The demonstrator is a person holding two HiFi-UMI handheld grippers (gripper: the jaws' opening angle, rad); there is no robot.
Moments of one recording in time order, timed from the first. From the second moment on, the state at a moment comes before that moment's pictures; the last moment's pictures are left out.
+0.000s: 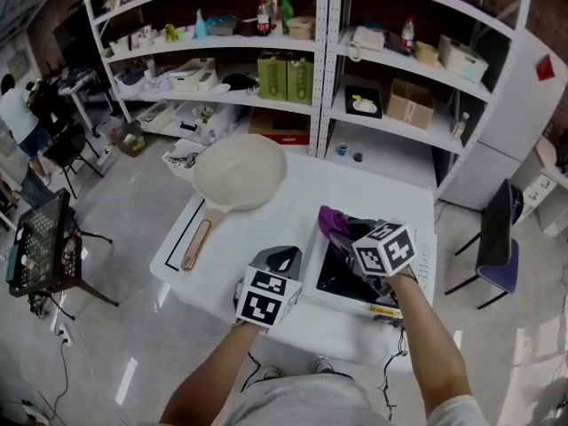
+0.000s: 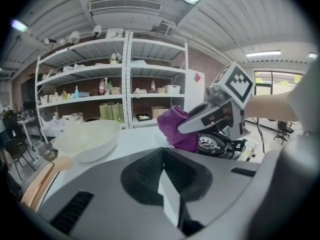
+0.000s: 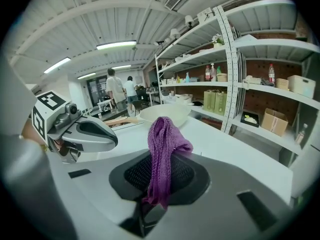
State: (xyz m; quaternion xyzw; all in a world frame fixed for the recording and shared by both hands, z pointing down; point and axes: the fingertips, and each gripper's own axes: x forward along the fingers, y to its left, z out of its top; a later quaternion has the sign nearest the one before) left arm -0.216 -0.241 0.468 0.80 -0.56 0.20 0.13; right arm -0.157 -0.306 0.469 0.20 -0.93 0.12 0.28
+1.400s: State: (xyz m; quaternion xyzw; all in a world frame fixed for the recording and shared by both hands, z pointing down) left arm -0.183 -0.216 0.460 0.83 -0.50 0.20 0.12; right arm -0.113 -0.257 0.410 0.31 -0.93 0.12 0.15
